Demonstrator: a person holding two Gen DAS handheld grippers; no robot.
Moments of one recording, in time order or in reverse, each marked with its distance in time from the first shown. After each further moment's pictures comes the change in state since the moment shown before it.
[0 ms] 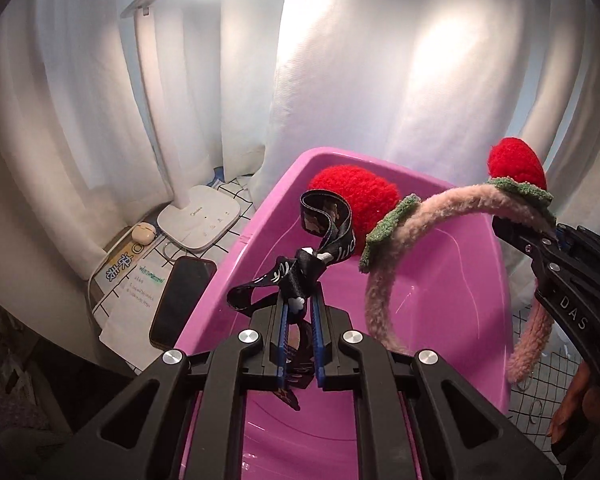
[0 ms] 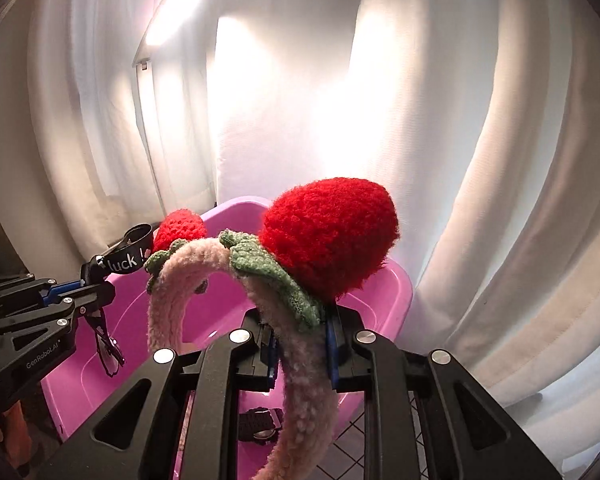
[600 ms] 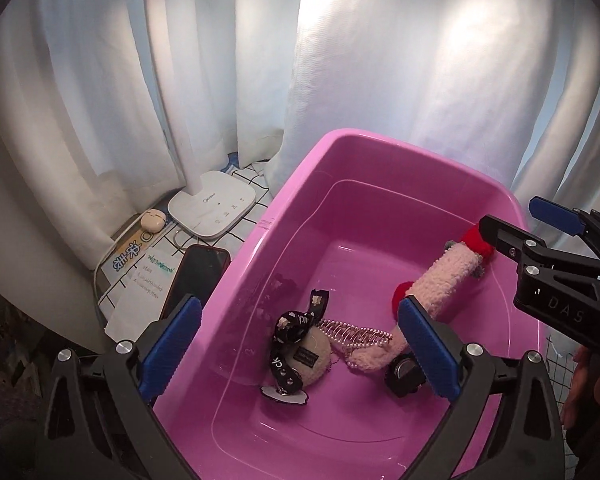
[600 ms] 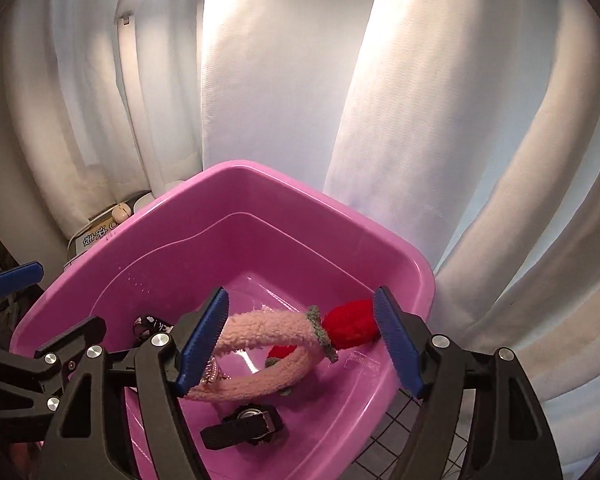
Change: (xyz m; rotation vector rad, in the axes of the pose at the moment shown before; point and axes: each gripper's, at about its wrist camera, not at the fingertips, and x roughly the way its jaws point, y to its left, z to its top) left arm 0.014 0.008 -0.003 -0.017 0.030 0.053; right arm 0.039 0.004 0.004 -0.011 0.103 -0.038
